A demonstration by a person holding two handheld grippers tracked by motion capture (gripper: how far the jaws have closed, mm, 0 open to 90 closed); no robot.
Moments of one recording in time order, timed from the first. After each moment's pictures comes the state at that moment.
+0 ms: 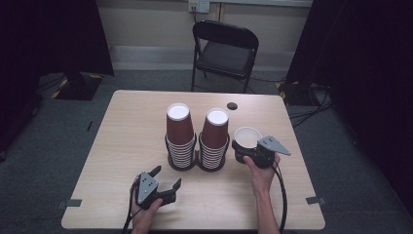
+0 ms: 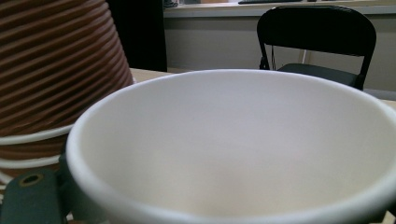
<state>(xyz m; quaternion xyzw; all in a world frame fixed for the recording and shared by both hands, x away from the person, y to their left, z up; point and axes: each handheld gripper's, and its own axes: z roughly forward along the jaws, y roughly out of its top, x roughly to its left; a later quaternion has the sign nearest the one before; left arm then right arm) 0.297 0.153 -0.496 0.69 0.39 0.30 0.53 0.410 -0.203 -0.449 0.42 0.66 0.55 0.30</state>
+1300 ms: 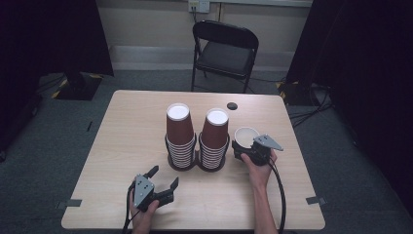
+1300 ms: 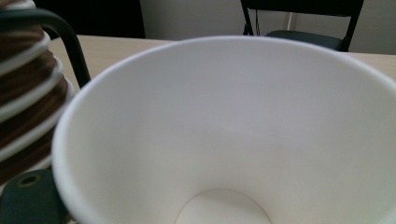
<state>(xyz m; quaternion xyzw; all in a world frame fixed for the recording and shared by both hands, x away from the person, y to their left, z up) 0.292 0.160 -0.497 0.66 0.40 0.31 0.56 0.438 -0.204 -0.483 0.46 0.67 0.50 0.29</state>
